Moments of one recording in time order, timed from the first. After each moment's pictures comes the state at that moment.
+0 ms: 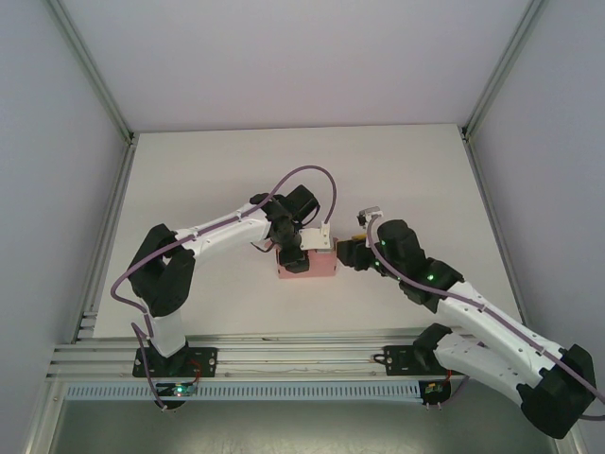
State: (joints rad) left arm -0.75 1.82 1.40 -0.89 0.30 0.65; right arm 0.64 0.88 0.62 -0.31 -0.07 0.39
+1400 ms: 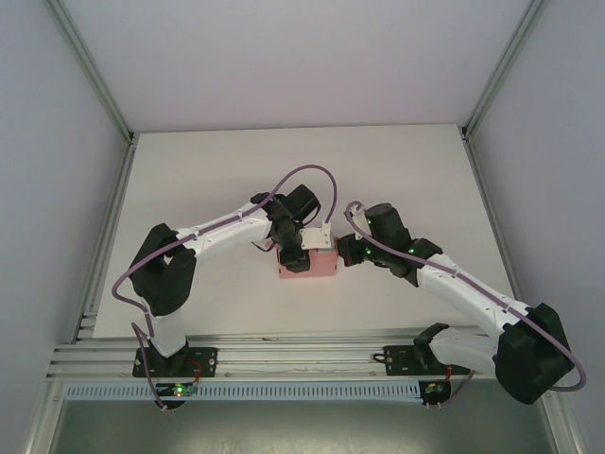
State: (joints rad) left arm -0.75 1.83 1.41 -0.89 0.31 0.65; right arm 0.54 1.14 0.69 -0.33 -0.27 0.33
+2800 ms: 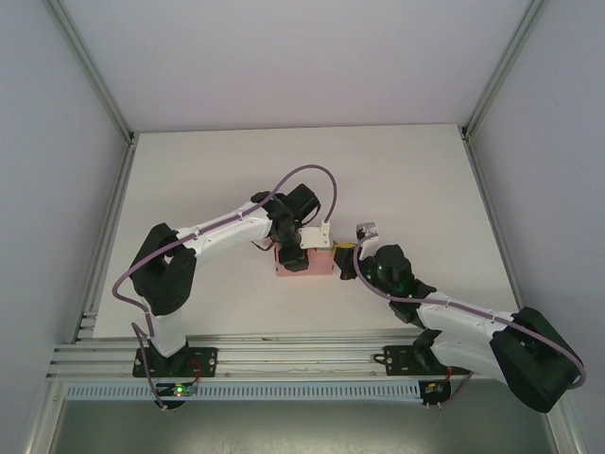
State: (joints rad) left arm -0.75 1.84 1.42 -0.91 0.27 0.64; right arm 0.67 1.07 0.20 0.55 -0.09 0.52
